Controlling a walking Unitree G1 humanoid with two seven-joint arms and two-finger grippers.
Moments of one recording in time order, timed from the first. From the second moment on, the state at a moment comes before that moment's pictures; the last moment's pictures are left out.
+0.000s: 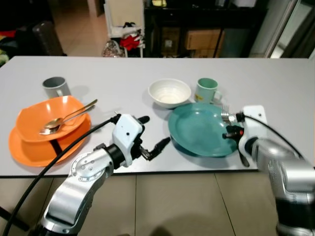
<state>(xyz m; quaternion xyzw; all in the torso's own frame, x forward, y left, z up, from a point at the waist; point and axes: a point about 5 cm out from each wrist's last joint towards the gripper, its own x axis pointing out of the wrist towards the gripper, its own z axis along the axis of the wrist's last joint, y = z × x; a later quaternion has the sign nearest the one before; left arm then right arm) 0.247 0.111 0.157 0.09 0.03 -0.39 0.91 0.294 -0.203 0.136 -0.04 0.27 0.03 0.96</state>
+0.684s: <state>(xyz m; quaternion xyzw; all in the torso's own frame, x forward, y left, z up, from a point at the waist) 0.240 0.117 0.159 0.11 0.05 -0.43 0.89 0.365 -0.192 0.130 -0.02 0.31 0.06 0.95</state>
